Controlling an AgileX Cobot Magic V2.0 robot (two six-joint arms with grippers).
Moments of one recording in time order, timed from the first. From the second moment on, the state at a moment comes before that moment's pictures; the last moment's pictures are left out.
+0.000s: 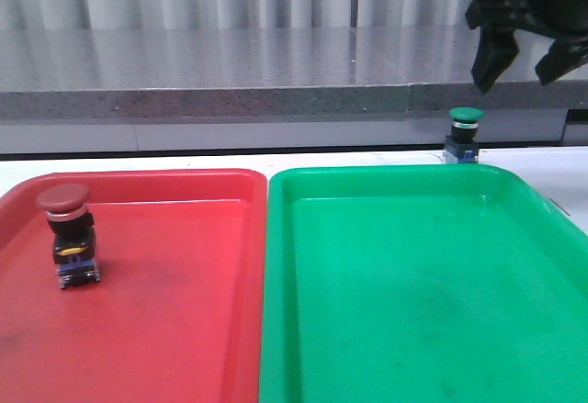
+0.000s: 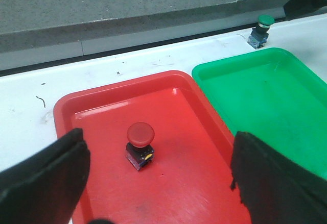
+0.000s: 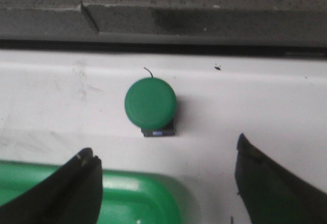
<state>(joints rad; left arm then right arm) -0.36 0.49 -0.68 -0.06 0.69 -0.04 0.05 1.85 -1.45 0.19 0.52 -0.08</state>
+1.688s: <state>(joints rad) -0.36 0.49 -0.68 -0.07 0.69 -0.04 0.25 1.54 -1.26 0.24 0.55 -0.20</state>
